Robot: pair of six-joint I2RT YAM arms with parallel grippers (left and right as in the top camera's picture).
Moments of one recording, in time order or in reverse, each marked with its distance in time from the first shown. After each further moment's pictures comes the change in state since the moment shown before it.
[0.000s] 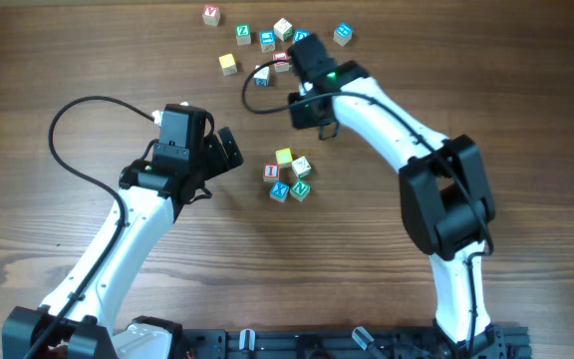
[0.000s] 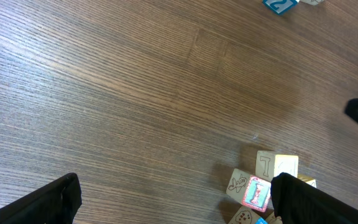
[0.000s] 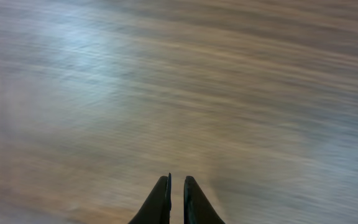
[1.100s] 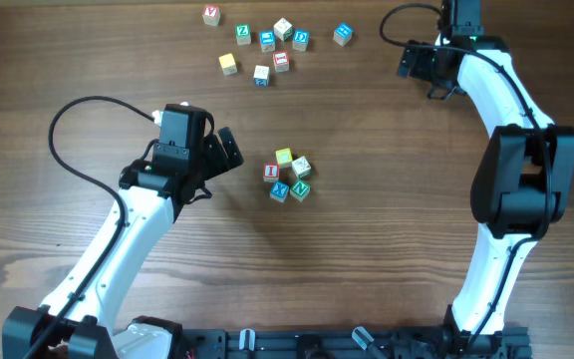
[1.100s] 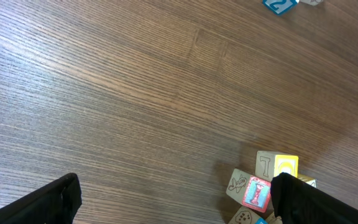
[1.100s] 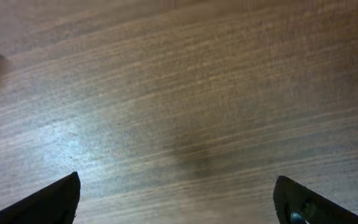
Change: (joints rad) left arm 0.000 0.000 0.000 0.000 0.000 0.000; right arm -0.486 0.000 -0.001 0.141 0.017 -0.006
